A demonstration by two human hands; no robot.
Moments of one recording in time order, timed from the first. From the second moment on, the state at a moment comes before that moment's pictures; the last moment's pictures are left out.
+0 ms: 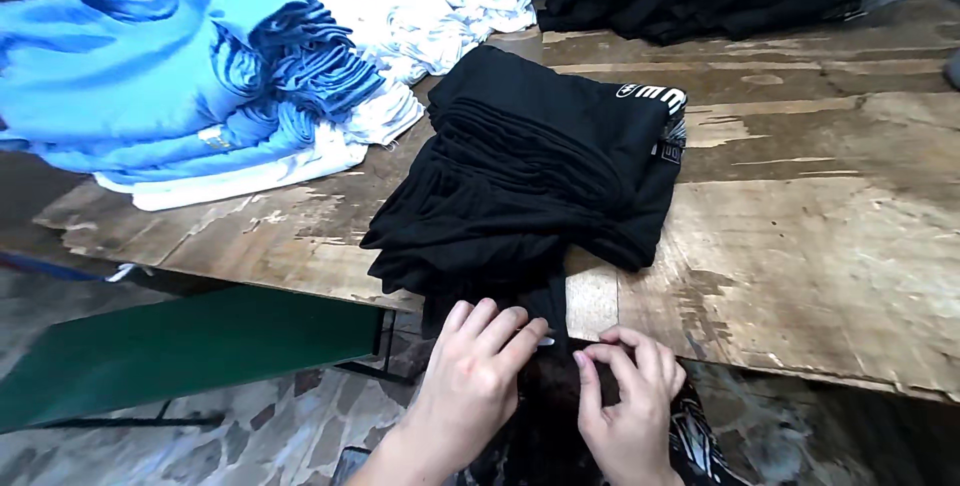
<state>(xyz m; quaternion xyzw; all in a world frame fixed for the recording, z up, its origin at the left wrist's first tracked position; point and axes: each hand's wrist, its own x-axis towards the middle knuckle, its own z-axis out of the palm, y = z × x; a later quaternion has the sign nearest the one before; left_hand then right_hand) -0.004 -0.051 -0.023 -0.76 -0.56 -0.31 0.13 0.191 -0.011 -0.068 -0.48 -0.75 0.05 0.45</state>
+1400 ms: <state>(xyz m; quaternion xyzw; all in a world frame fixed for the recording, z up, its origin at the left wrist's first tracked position) -0.008 -0.041 -0.048 -0.77 -0.47 -0.40 0.15 0.195 -0.016 -0.073 -0.27 -0.75 0.19 0.57</state>
